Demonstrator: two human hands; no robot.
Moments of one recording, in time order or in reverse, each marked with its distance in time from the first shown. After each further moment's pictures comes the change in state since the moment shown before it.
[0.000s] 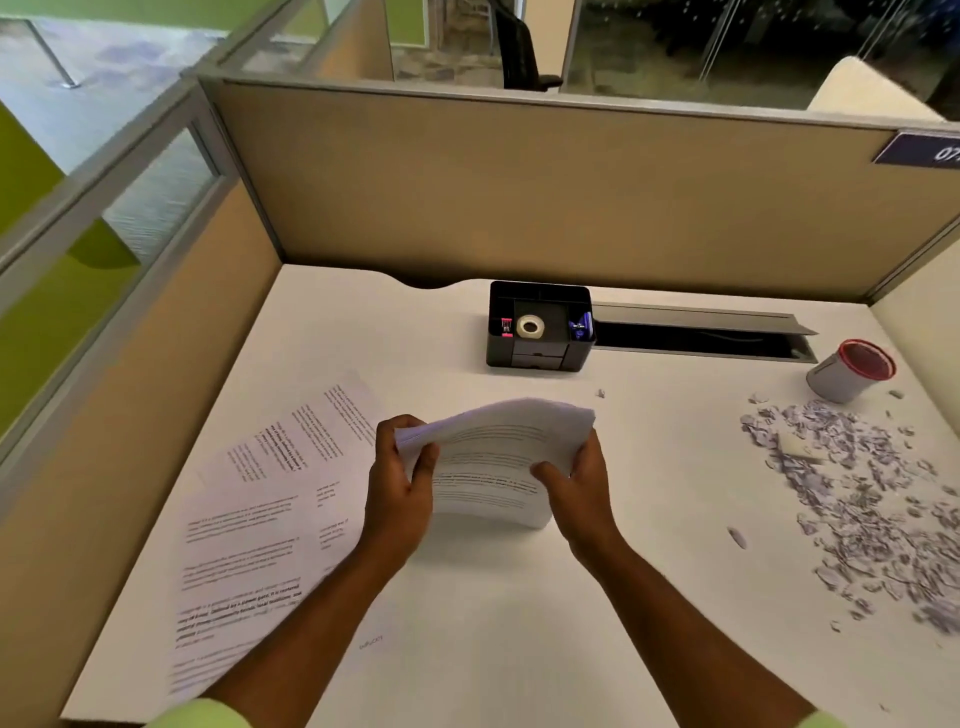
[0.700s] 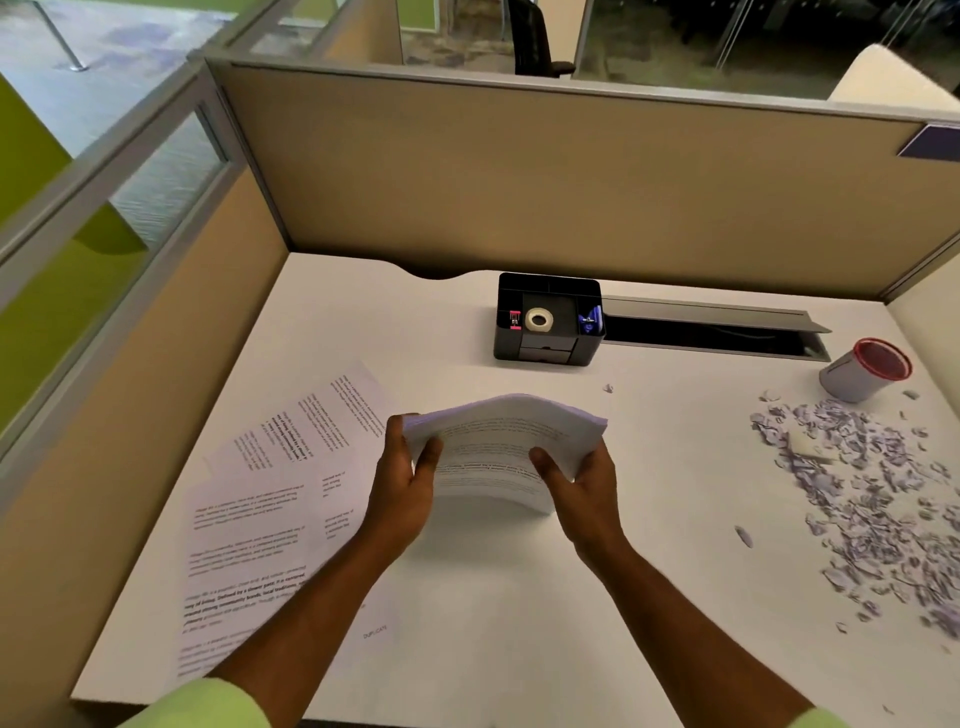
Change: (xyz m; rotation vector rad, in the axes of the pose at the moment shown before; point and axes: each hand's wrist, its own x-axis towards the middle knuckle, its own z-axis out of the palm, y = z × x) left_hand 0.007 -0.016 -0.001 0.029 -0.091 -0.126; right_hand 0.002 0.016 -0.002 -0.062 0.028 -0.032
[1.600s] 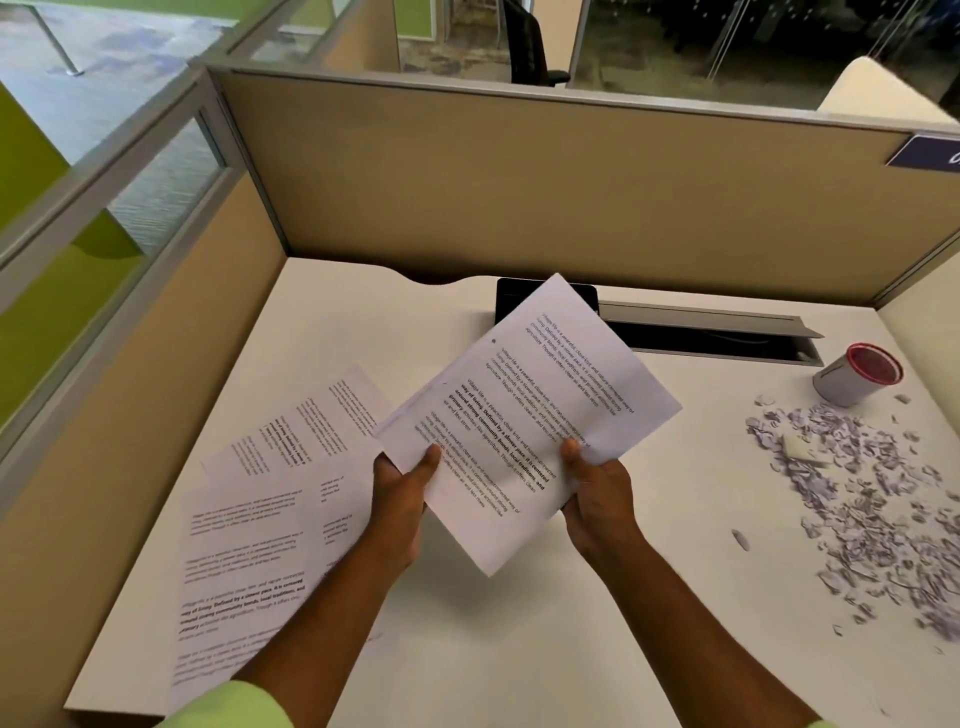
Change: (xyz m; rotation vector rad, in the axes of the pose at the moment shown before) left_hand 0.005 -0.024 0.009 -0.526 0.125 -0.428; right_hand 0.003 -0.016 0.001 0.670 0.095 0.292
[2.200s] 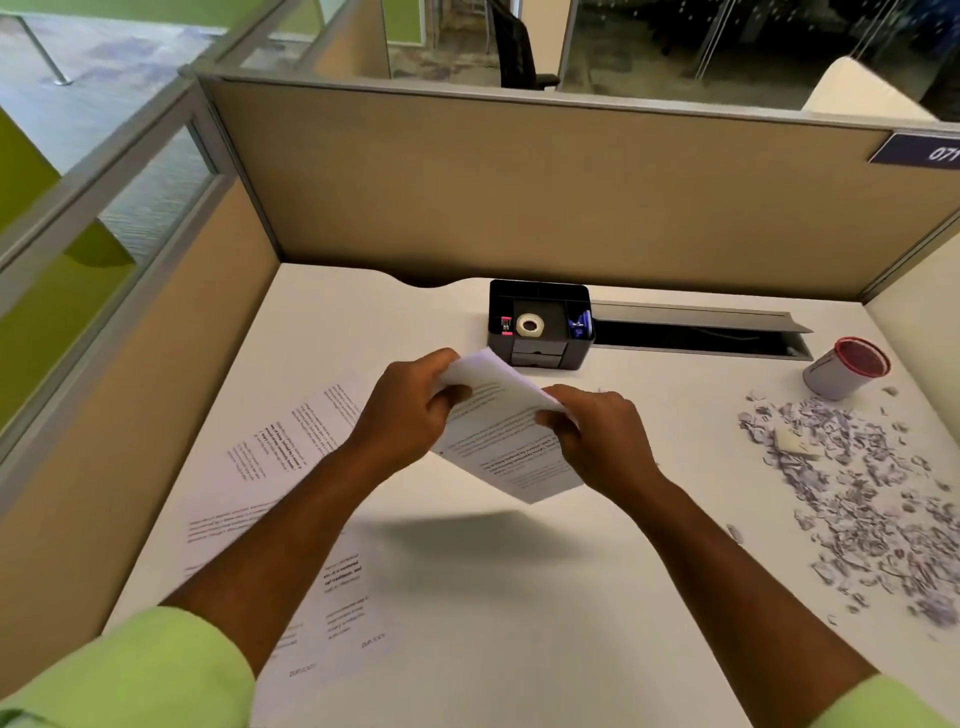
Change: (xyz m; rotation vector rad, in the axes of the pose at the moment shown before) left_hand -0.013 0.120 0.035 1.054 -0.316 0.798; right_hand 0.005 -0.076 0.028 -1.576 -0.330 -0.830
